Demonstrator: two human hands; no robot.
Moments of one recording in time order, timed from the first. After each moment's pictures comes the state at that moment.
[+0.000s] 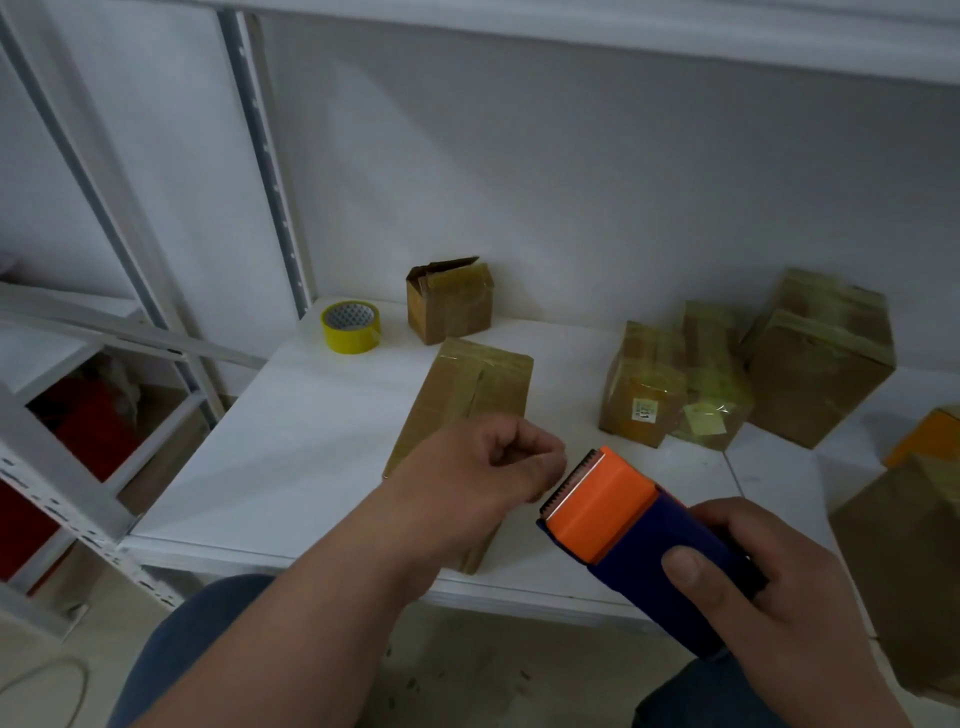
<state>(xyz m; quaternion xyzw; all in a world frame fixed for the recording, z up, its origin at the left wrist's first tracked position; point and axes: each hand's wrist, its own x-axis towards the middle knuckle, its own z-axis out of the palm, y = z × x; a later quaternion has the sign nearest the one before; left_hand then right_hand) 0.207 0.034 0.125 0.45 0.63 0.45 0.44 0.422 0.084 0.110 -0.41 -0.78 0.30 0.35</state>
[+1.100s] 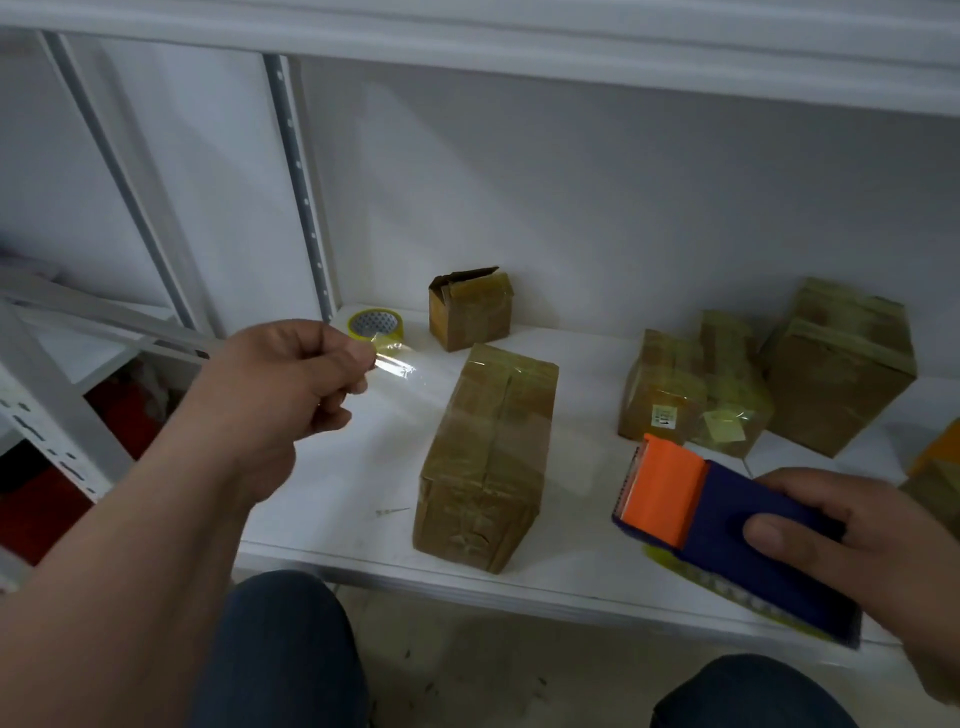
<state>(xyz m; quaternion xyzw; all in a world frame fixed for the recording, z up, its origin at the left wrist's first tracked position) 0.100 0.000 0.157 0.28 0.68 0.61 0.28 0.444 0.107 0.161 -0.43 -0.81 0.36 0.18</state>
